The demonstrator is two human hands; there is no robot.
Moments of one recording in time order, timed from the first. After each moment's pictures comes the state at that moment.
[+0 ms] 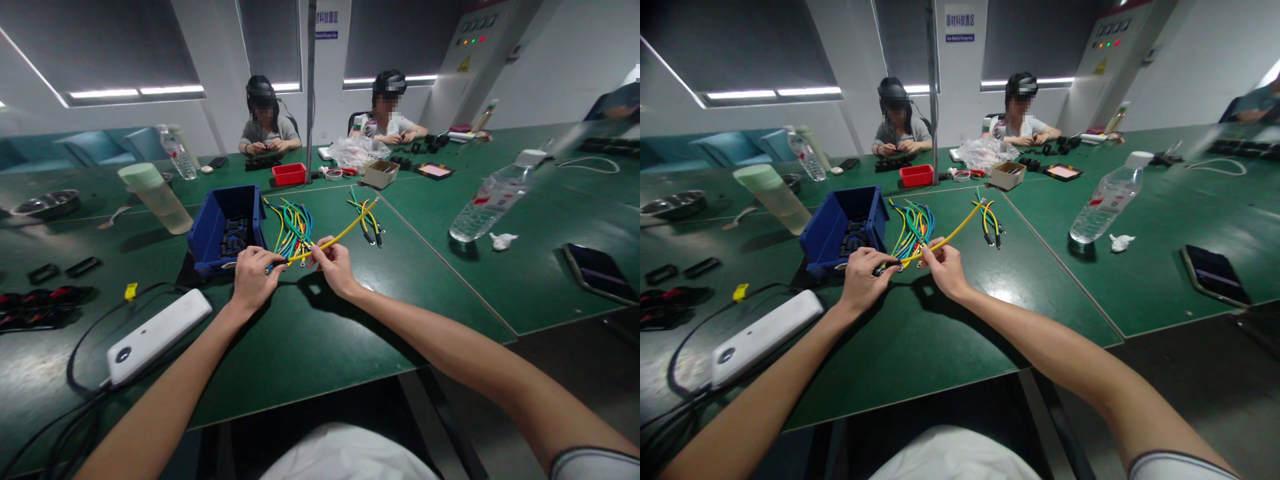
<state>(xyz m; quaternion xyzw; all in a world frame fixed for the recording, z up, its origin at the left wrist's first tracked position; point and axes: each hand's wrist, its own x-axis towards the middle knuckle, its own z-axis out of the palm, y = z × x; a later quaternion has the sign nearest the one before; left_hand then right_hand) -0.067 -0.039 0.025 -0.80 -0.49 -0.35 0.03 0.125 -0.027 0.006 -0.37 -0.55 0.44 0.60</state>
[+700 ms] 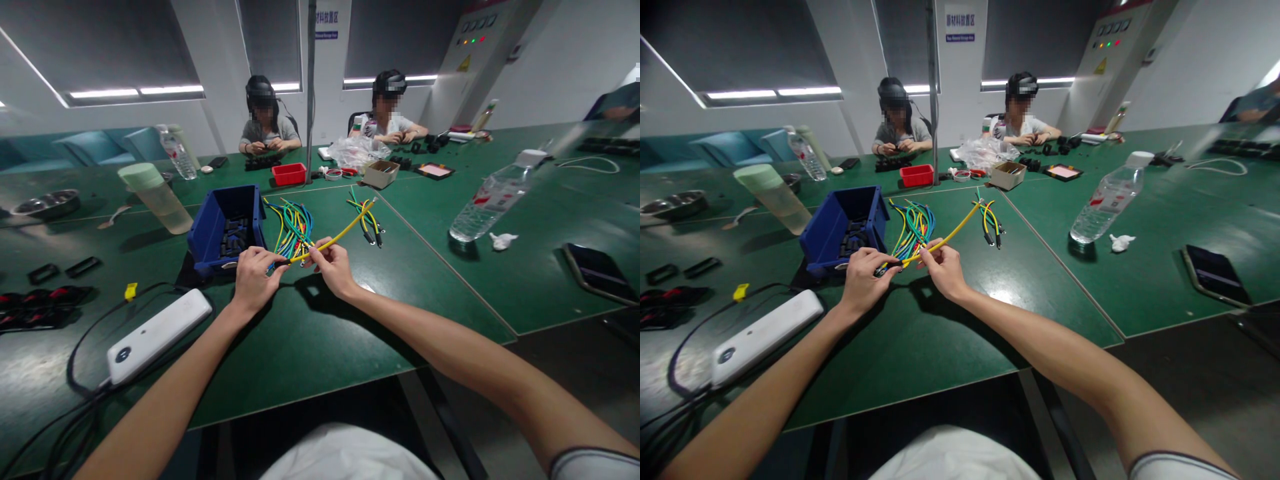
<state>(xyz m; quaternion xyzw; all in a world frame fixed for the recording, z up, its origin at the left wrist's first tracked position) -0.064 -0.042 0.027 -0.80 -0.48 -0.36 0.03 0.123 -0.029 0.005 -0.38 -0.55 0.45 0.59</state>
